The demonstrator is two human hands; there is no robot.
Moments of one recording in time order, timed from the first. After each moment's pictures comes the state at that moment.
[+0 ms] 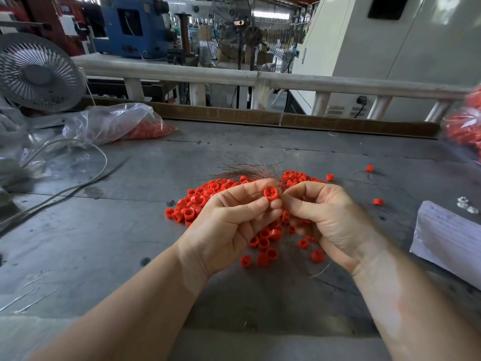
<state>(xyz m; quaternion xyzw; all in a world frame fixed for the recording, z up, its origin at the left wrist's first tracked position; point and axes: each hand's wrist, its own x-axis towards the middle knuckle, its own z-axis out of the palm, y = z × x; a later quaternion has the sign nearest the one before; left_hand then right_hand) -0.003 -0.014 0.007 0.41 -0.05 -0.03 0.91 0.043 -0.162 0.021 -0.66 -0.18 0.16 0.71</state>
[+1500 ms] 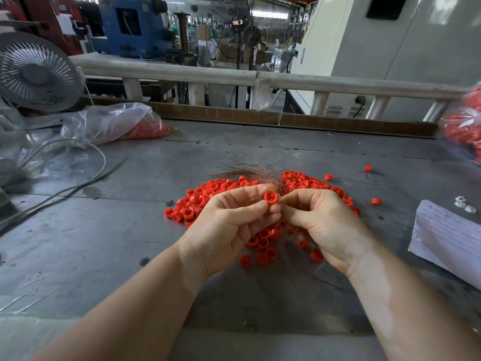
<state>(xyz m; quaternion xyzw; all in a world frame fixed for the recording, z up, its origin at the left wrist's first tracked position) -0.003 -0.014 0.004 0.43 -0.03 -0.02 0.90 0.045 -0.160 0.011 -0.72 -0.18 0.14 0.66</state>
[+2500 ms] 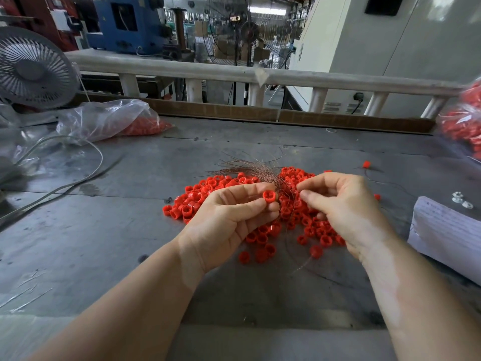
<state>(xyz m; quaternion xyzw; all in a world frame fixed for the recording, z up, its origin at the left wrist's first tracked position) -0.002 -0.013 0.003 0.47 -0.02 -0.01 0.88 0.062 -0.178 0.012 -0.80 -0.14 -0.04 0.58</state>
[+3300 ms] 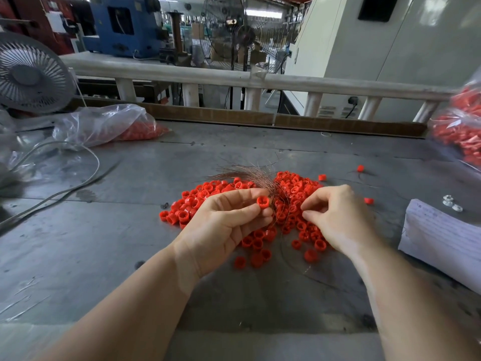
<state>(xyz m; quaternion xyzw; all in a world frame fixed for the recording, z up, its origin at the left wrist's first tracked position) -0.001 -0.012 0.003 0.47 -0.02 -0.01 0.88 0.058 -0.184 0.016 -0.94 -0.11 -0.10 0.30</state>
